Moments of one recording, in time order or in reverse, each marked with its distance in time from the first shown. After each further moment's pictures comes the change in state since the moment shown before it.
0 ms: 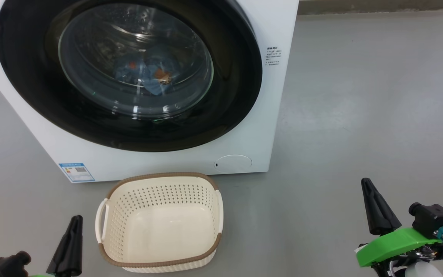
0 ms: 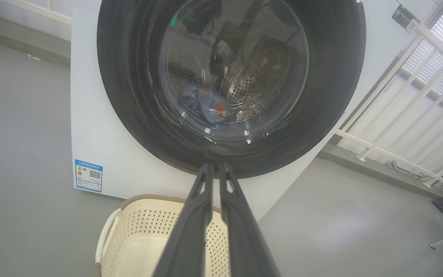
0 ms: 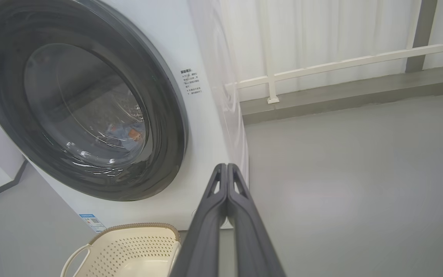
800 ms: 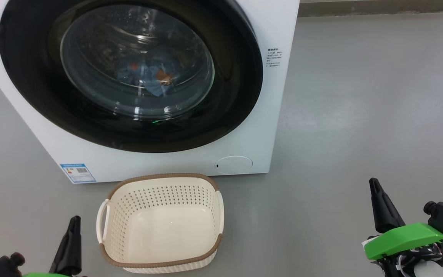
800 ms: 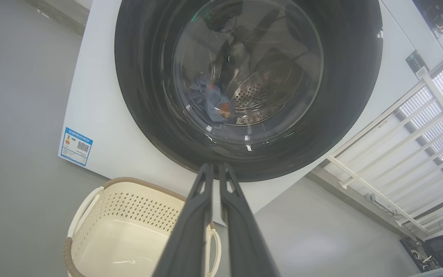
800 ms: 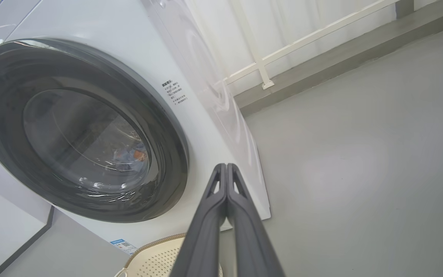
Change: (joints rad) left arm 0.000 -0.053 0.050 0.000 -0.160 0.000 0.067; right arm 0.000 0.016 -0.040 -0.007 0.236 0.000 0.071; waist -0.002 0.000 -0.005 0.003
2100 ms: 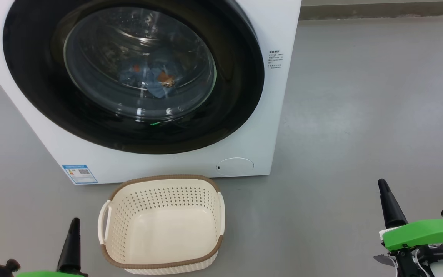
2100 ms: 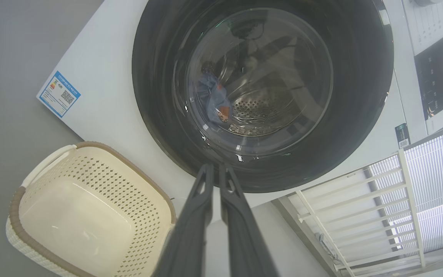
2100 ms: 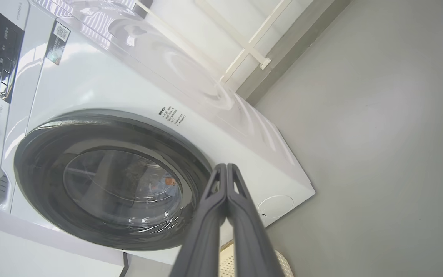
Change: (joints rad) left arm -0.002 -0.080 0.089 0.000 -0.249 0.000 0.106; right arm 0.000 0.020 -0.064 -0.016 0.374 0.000 0.113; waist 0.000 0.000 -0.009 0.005
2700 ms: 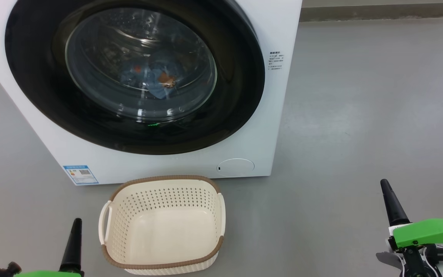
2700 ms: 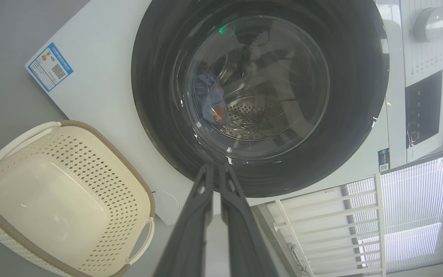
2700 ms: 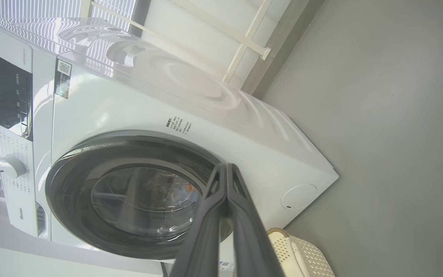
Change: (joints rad) left arm -0.003 -0.048 0.042 0.000 -0.124 0.000 0.056; right arm 0.000 0.012 -0.033 -0.008 0.187 -0.003 0.053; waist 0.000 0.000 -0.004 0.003
